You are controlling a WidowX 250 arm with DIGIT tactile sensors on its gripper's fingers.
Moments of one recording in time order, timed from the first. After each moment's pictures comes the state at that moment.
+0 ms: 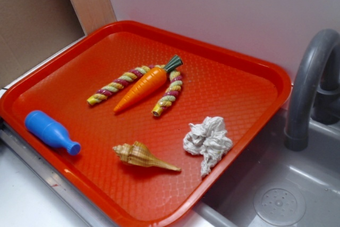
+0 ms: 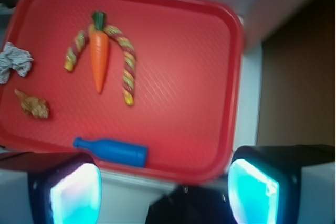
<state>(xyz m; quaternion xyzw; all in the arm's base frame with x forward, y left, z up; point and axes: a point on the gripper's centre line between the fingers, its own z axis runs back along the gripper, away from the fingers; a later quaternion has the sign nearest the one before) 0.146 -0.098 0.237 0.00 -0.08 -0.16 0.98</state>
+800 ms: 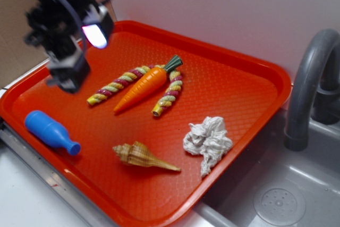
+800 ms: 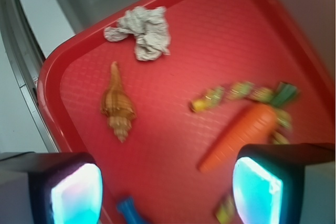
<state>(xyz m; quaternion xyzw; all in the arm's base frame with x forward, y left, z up) 0.159 -0.252 0.141 -0.04 -0.06 -0.55 0.83</state>
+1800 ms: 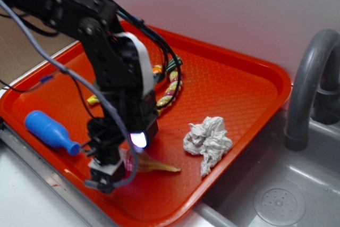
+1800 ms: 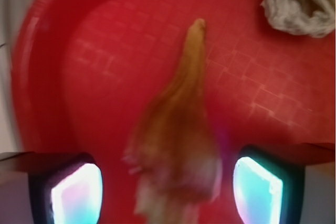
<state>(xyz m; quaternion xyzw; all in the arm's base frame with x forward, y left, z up) 0.128 -0.297 0.038 -0.06 0.05 -0.61 0.79</state>
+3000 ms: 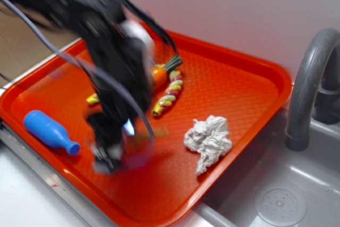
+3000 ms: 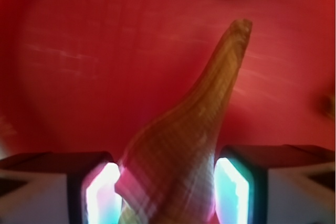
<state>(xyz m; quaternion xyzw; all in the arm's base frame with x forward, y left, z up) 0.155 -0.267 0.094 -0.01 0.02 -0.45 0.89</state>
